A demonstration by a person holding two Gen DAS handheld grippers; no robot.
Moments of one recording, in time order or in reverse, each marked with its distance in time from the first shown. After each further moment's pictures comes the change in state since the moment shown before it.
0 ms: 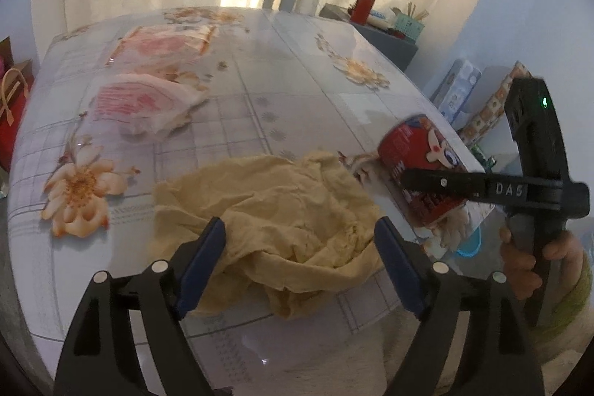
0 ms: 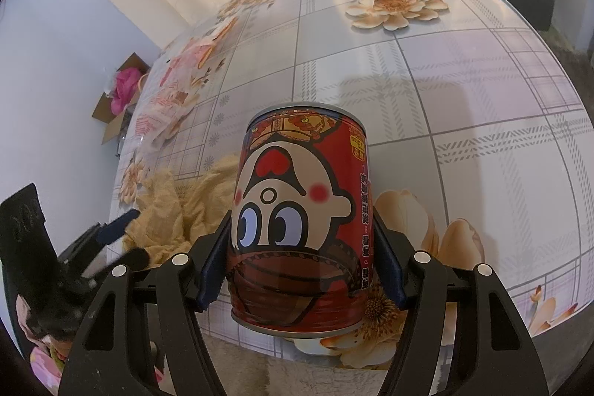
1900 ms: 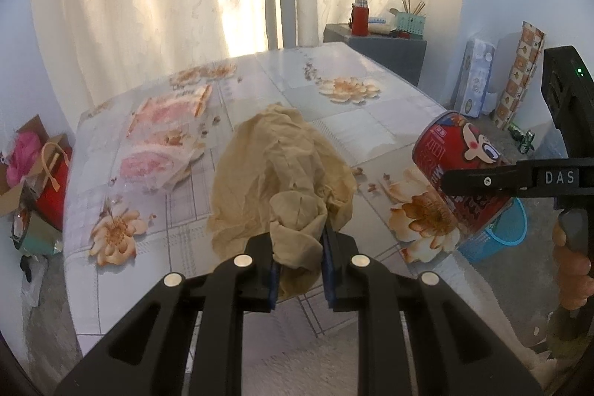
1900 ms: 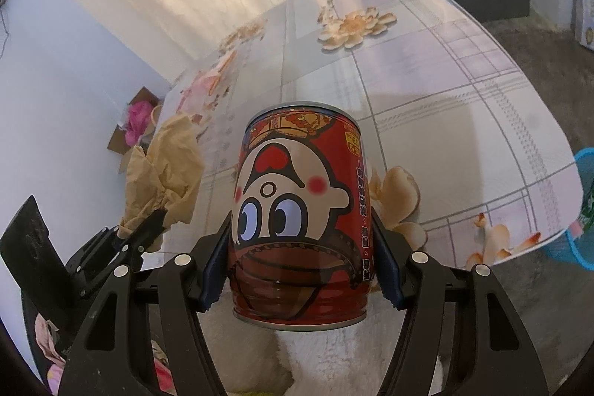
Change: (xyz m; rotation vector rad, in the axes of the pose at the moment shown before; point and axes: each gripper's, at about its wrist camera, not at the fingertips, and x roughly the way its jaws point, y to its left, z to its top) left arm -0.031 -0.073 -0.007 0.195 -0.130 0.233; right arm -0.060 -0.025 -0.031 0.110 -0.107 0.057
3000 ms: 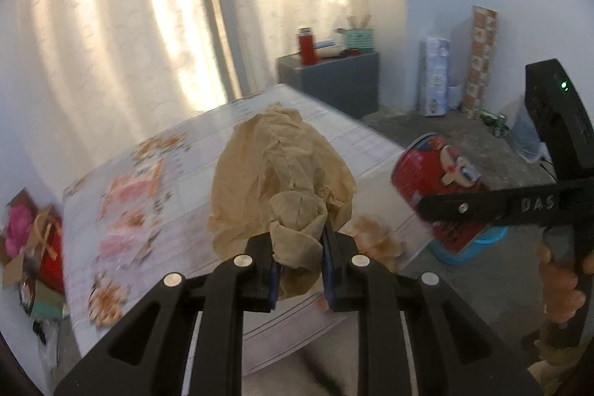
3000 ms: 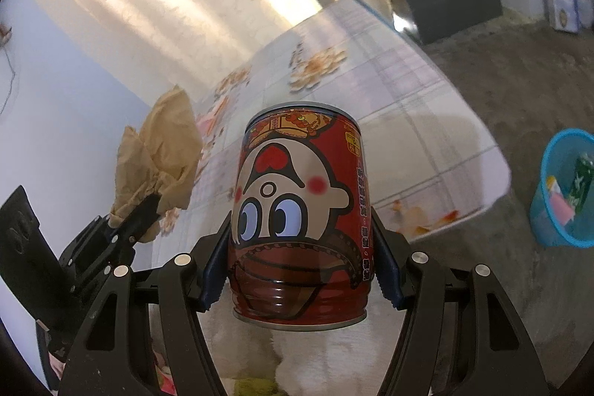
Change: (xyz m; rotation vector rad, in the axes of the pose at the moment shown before) left arm -0.027 -0.088 0.041 0.209 -0.110 -0.080; right arm -0.067 -0.045 -0.019 0.108 -0.142 0.032
